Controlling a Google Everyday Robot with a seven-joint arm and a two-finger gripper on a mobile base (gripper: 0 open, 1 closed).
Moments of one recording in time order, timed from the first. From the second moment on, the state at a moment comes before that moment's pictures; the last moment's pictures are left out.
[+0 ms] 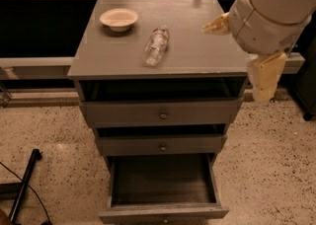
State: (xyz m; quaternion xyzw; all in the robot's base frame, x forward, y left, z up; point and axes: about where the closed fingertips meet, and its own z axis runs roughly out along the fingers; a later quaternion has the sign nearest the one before) arm 0.466 -0.138 0.977 -0.84 0.50 -0.15 0.13
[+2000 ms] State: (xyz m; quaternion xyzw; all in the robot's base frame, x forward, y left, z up) arm 0.712 -0.021 0.880 -0.97 0.19 -0.13 0.06
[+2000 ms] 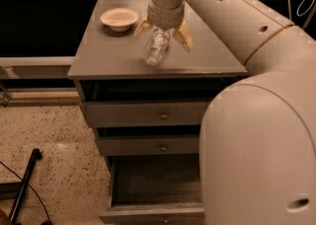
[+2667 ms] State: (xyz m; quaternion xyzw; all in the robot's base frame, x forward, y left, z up) arm 0.726 0.004 0.852 -0.98 0.16 -0.11 0.05
